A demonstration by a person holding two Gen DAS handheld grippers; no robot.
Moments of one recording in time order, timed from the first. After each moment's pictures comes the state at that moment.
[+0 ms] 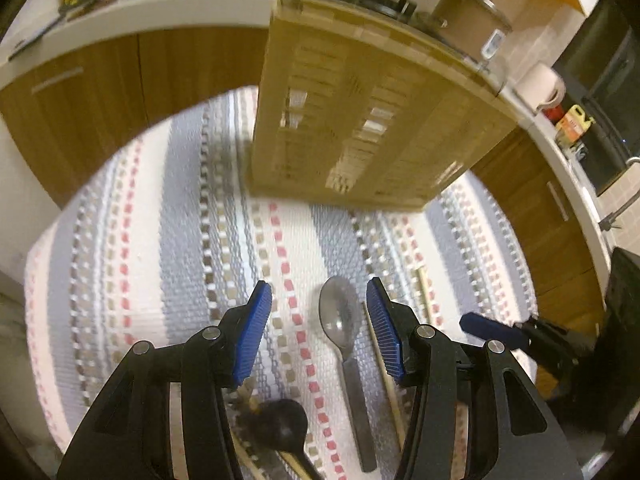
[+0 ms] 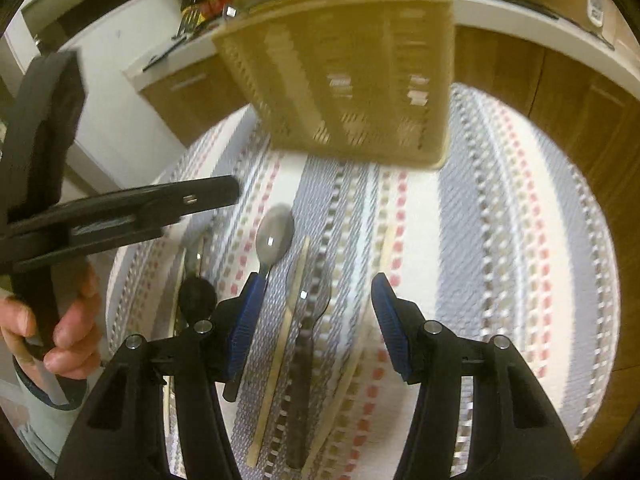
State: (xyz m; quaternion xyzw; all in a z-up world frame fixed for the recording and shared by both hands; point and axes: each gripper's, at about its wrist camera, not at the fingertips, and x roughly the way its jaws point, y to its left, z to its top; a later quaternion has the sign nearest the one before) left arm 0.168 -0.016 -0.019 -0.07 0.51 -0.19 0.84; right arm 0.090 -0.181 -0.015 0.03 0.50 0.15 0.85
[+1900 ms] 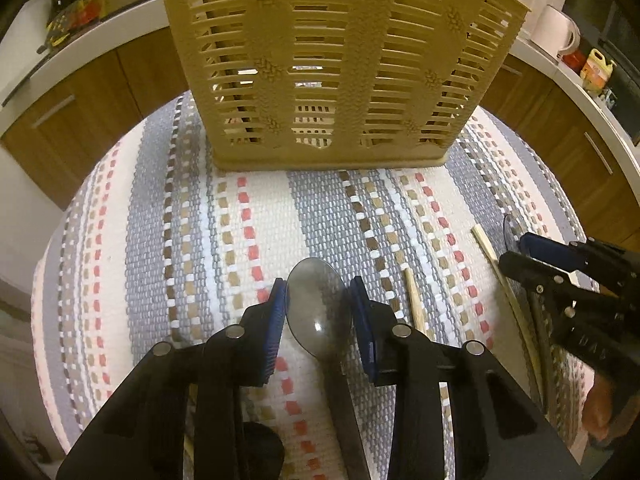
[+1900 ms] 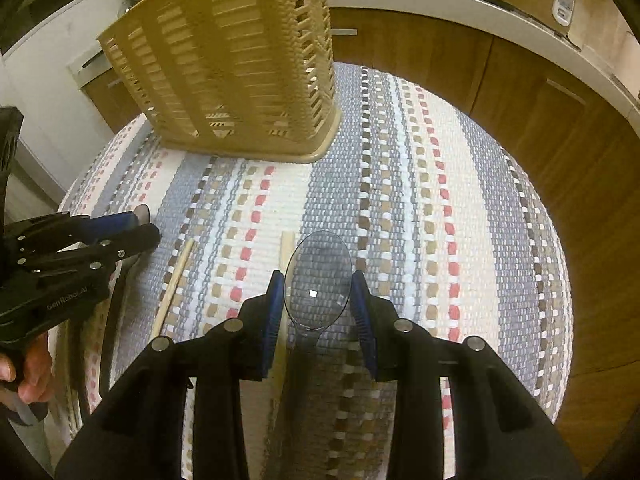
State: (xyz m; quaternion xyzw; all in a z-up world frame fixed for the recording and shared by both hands) left arm 0.162 -0.081 -0.051 0.04 0.51 -0.14 0.85; right arm 0.122 -0.255 -0.046 -0.01 0.50 0.08 0.86
